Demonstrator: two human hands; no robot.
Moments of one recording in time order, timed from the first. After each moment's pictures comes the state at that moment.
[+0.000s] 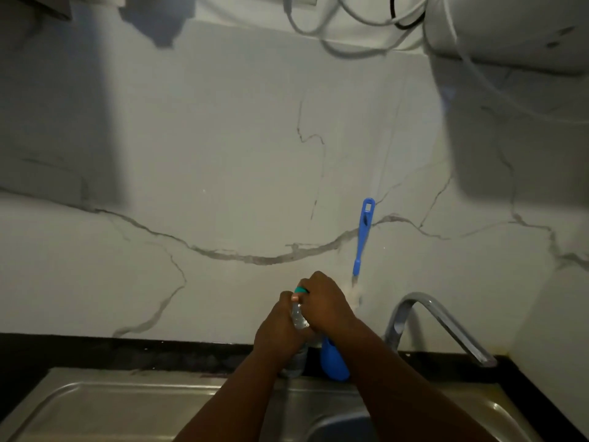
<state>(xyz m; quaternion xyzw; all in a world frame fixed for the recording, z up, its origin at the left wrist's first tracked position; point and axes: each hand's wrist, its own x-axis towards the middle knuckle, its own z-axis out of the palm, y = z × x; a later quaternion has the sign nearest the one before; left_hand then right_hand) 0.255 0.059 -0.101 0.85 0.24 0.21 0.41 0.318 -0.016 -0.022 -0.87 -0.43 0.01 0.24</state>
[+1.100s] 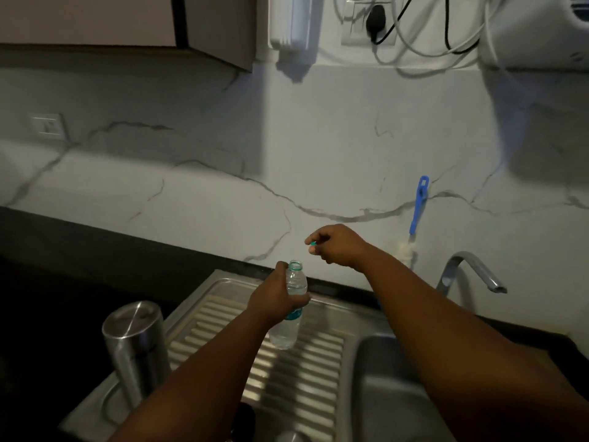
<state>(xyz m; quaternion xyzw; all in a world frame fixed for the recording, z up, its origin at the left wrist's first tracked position) -0.002 -0.016 -0.061 0.81 0.37 0.27 0.36 0.142 -0.080 0.054 -0.72 -0.55 0.21 0.35</state>
